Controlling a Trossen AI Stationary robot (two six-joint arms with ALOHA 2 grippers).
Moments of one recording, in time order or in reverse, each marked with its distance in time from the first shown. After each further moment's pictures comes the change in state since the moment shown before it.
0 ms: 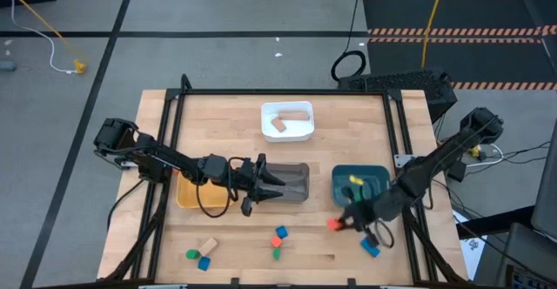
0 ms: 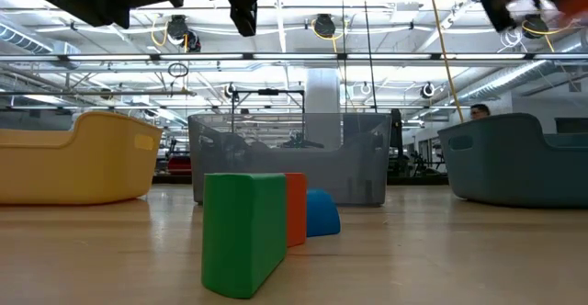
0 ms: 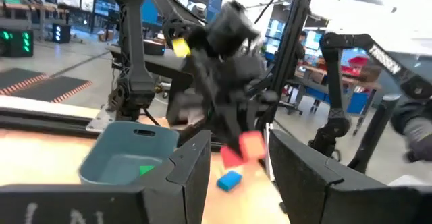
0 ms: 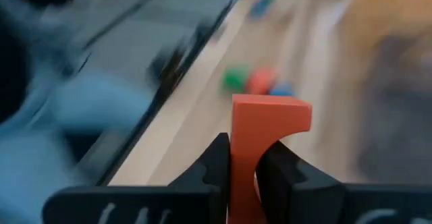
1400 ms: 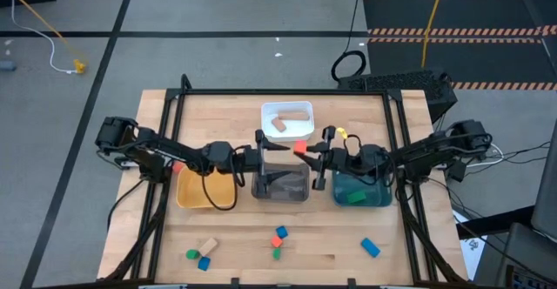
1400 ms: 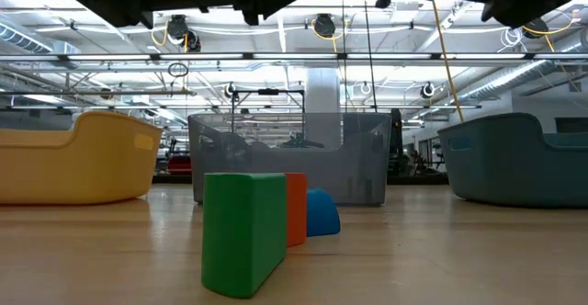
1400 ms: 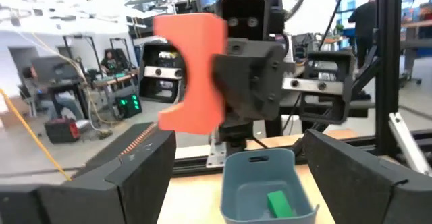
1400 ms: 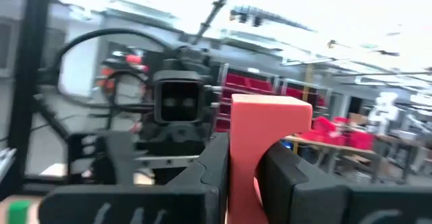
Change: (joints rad) left arm 0.127 0.000 0.060 -0.023 -0.127 0.416; right arm -0.520 0.300 0.002 1.105 0.103 -0.501
